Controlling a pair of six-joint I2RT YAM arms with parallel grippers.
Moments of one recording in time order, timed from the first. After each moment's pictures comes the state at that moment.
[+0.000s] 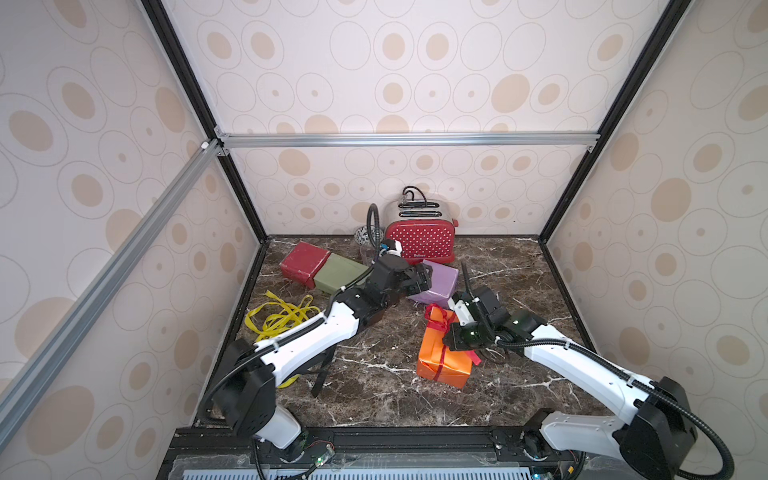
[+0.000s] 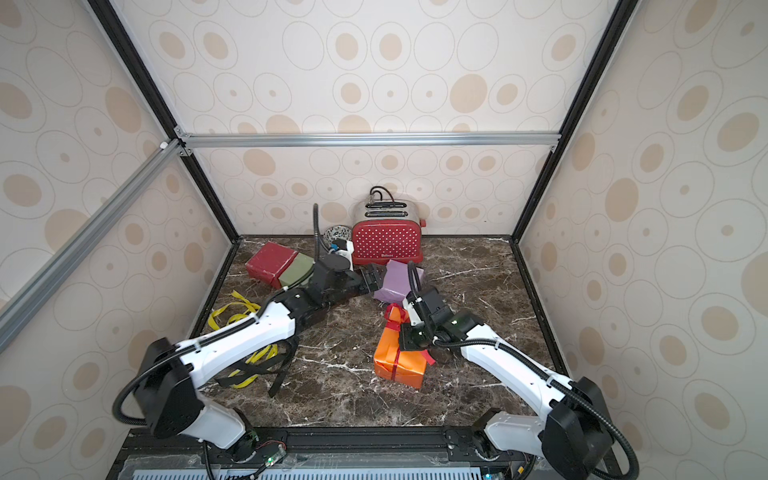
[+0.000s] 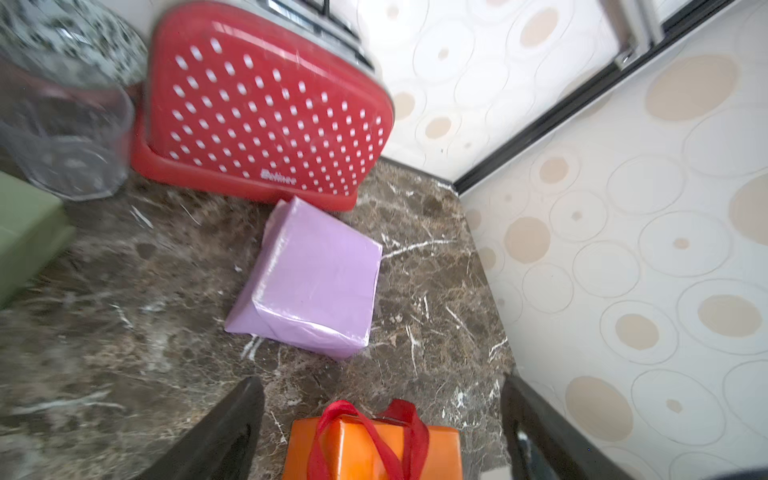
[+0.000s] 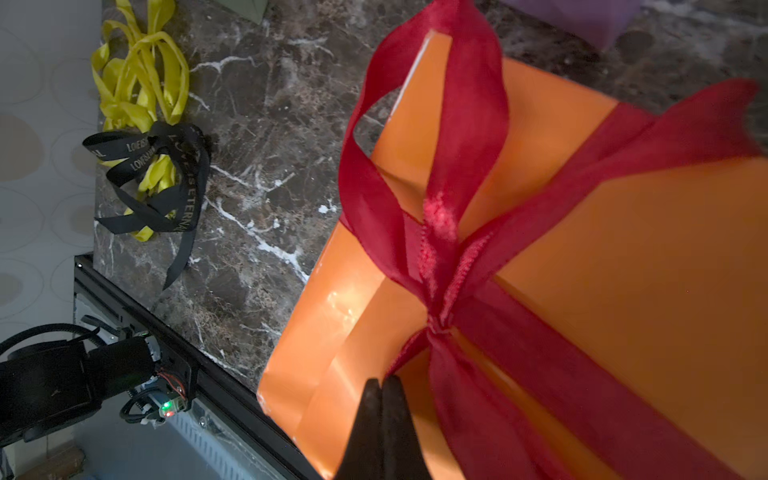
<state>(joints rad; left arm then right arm) -0.76 1.45 1.20 -0.13 -0.19 -0.76 0.65 1.27 0.94 -0.66 -0.24 0.54</state>
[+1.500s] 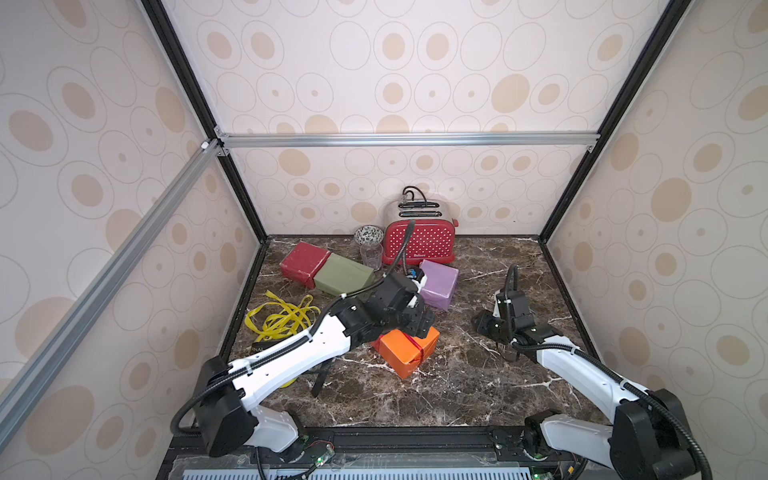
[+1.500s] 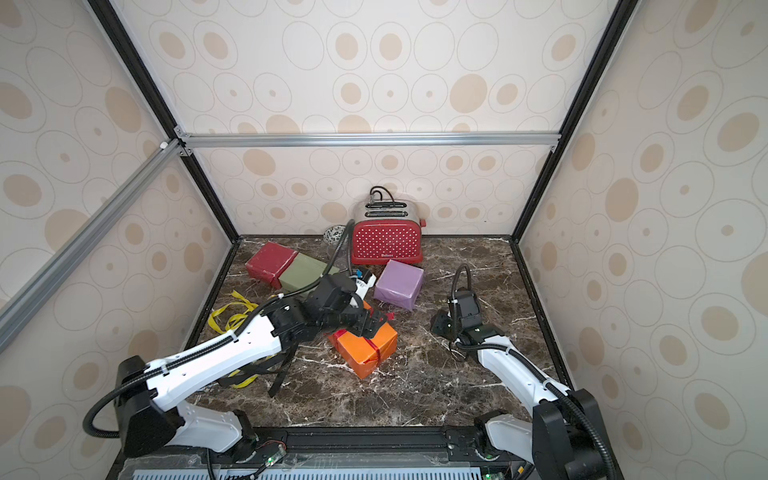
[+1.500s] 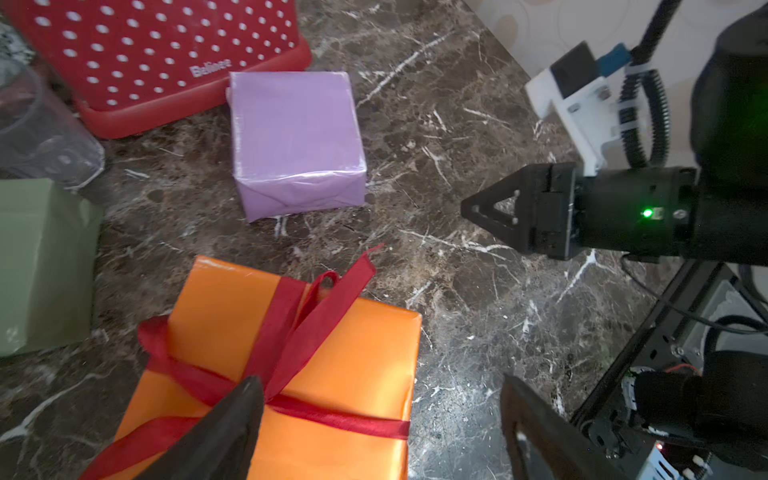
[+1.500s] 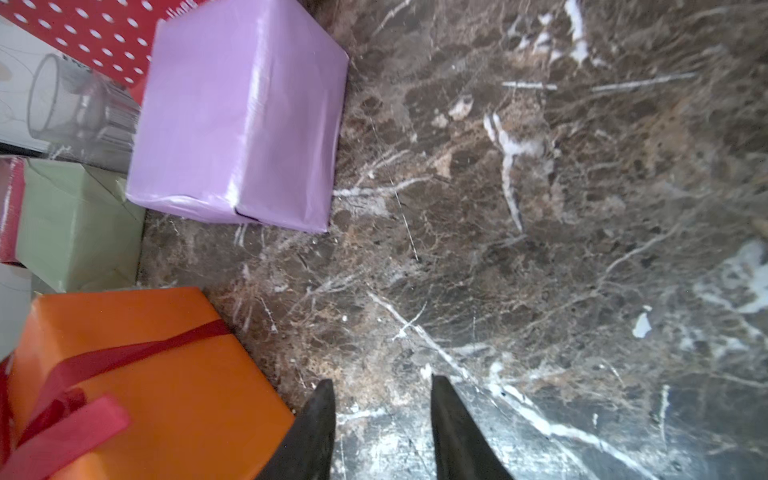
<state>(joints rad) -0.93 1.47 1.33 -0.63 -0.06 -0.30 0.29 1.18 0.60 -0.26 -0.06 0.69</state>
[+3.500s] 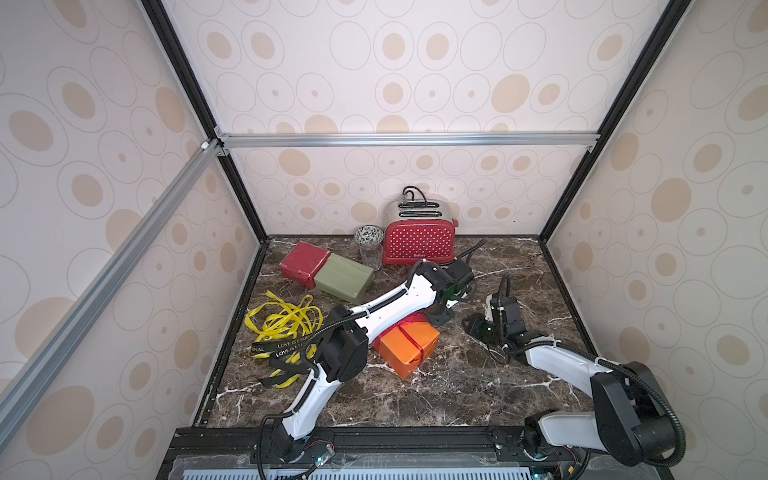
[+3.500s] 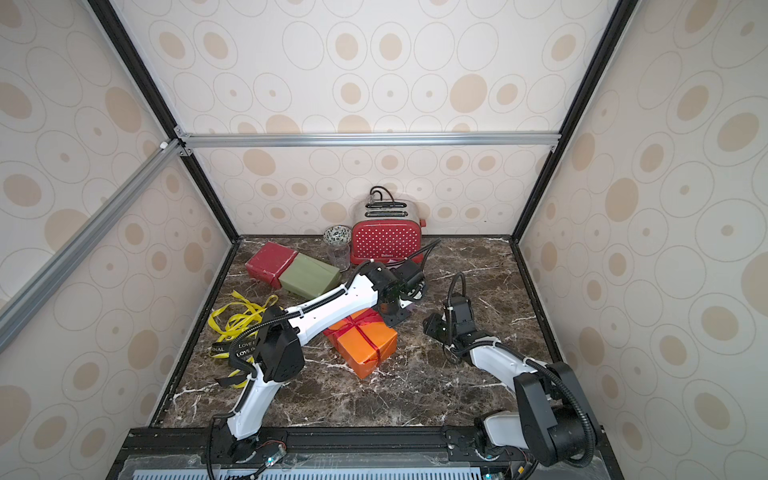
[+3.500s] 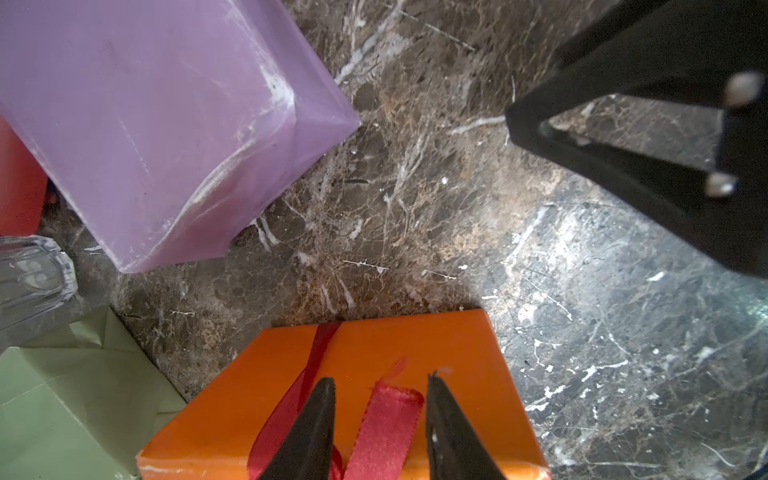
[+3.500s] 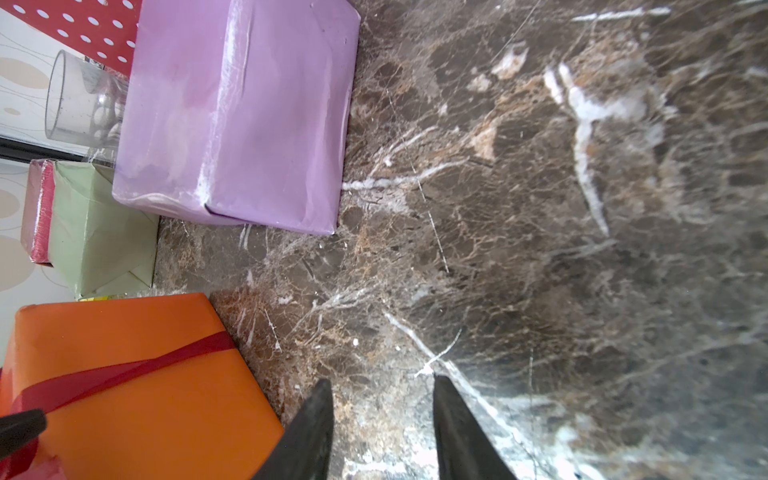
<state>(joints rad) -0.91 2.23 2.14 -1.24 -0.16 0.15 0.29 1.32 0.54 -0.01 -0.14 0.74</state>
